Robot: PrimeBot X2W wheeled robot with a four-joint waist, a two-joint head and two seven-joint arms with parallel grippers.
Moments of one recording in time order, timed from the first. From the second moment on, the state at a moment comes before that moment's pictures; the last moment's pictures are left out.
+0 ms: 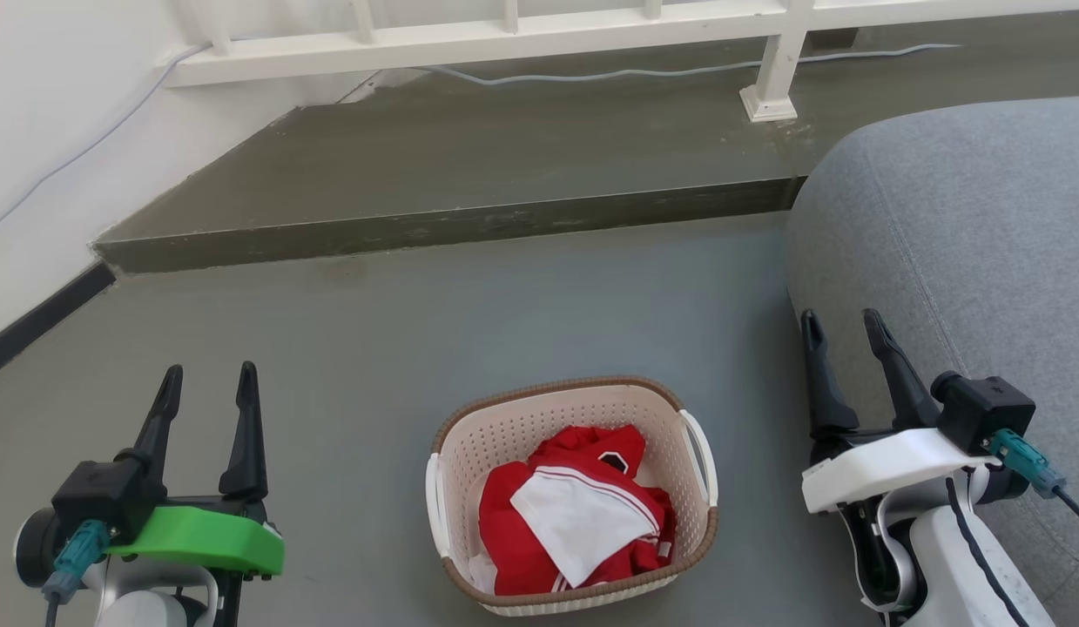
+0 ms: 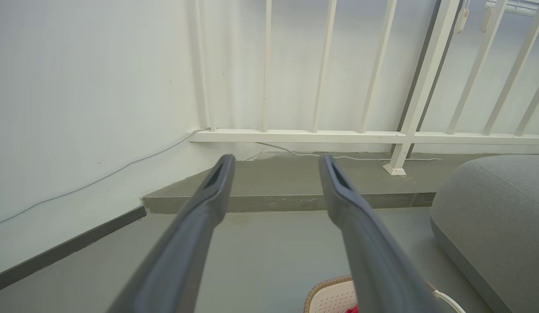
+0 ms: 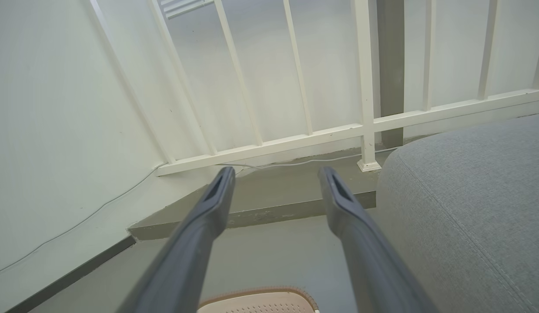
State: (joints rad) left arm -0.04 0.08 -0.03 0.12 -0.27 -0.11 -0.25; right arm -0.06 -0.06 0.17 0.17 0.31 -0.01 -0.25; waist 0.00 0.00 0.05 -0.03
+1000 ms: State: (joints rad) left arm -0.09 0.06 -0.02 0.16 -0.36 -0.12 -0.25; right arm -0.11 -0.05 0.15 0.18 0.30 -0.02 -0.25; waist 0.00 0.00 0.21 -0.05
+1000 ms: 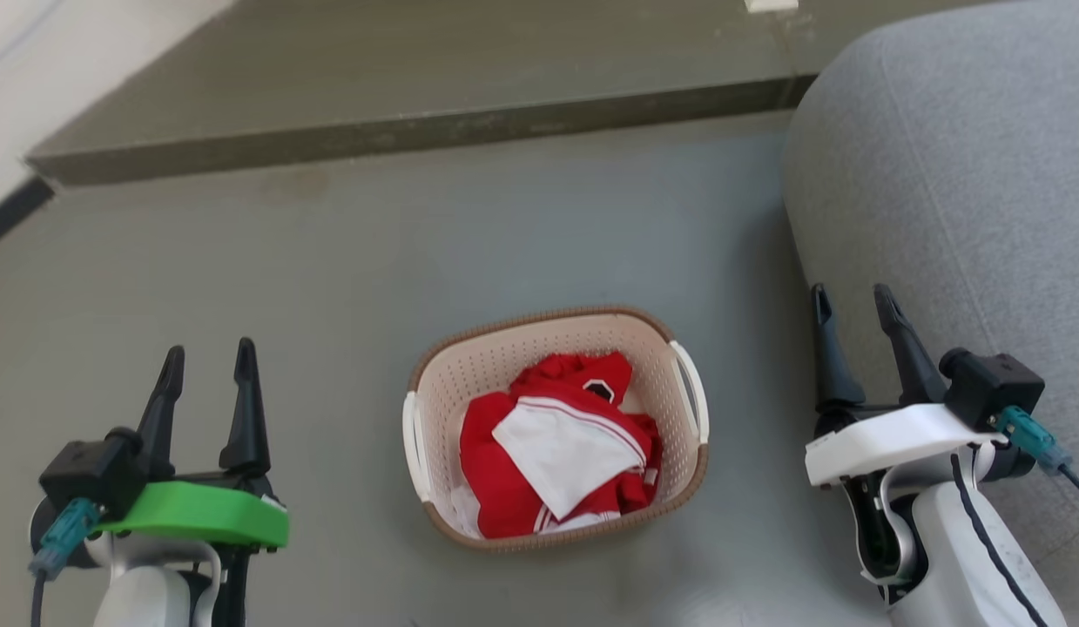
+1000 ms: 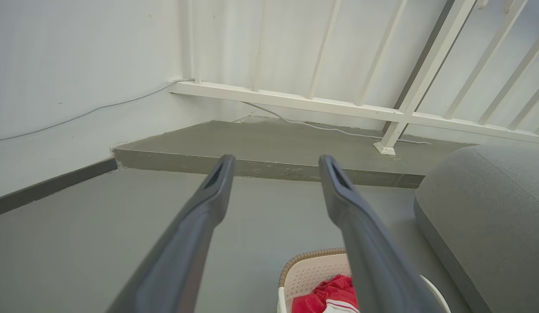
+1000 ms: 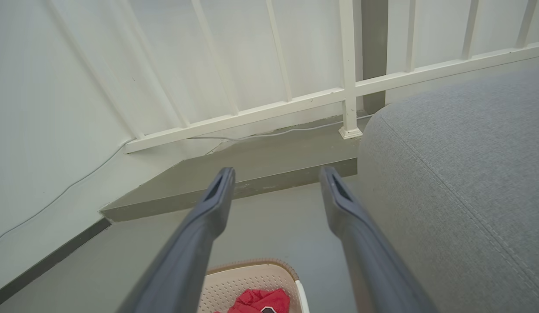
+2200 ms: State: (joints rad) left arm -0.46 0.17 -0.32 0.48 -0.64 -0.12 -0.17; right arm -0.45 -0.05 0.24 0.54 0.35 -0.05 -0.25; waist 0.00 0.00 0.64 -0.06
